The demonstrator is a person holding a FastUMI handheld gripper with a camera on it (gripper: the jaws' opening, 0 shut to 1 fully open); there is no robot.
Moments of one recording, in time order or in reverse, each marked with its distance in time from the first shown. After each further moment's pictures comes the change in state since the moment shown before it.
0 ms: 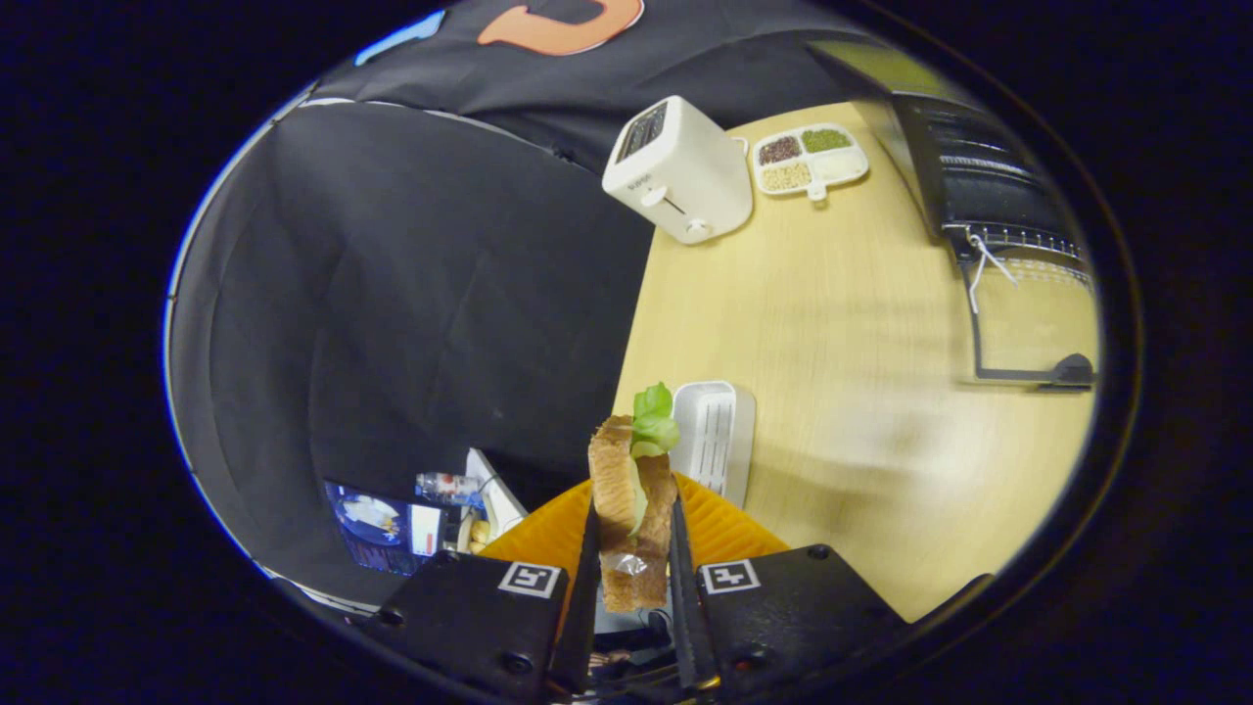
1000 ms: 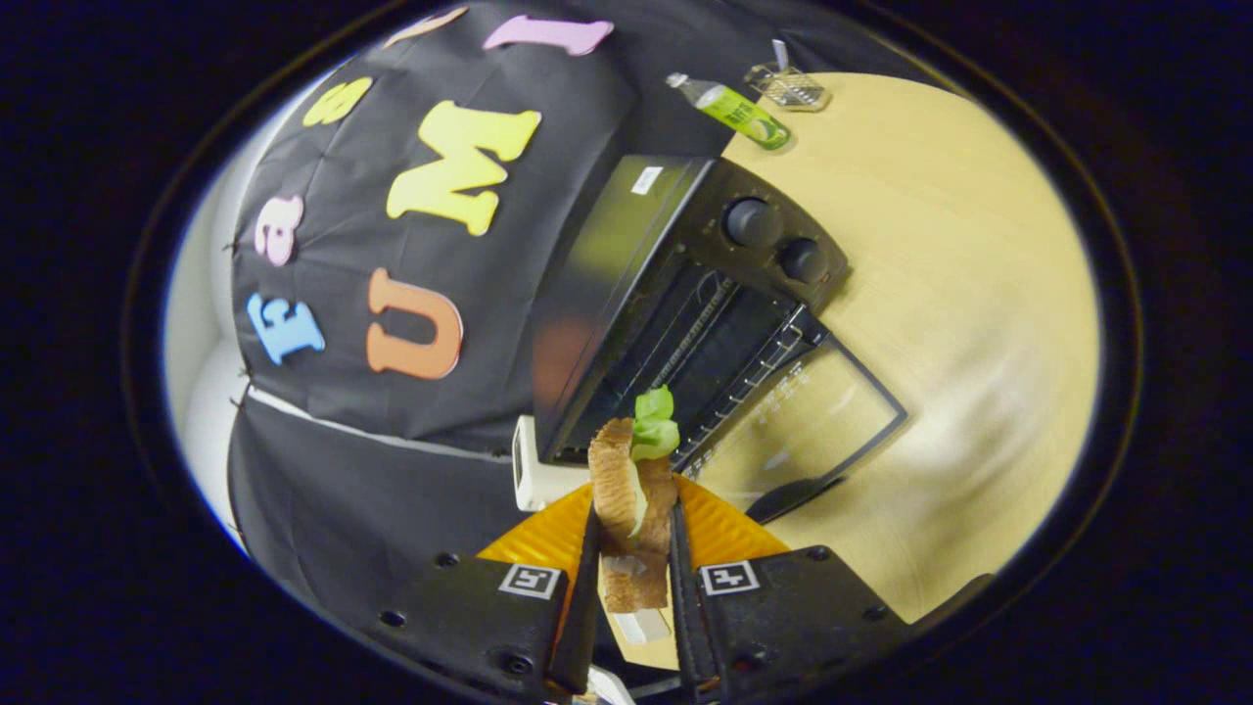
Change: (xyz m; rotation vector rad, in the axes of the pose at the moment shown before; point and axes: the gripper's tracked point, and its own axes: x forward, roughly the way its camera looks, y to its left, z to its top) arm -0.216 -0.225 0.125 0.556 -0.733 0.040
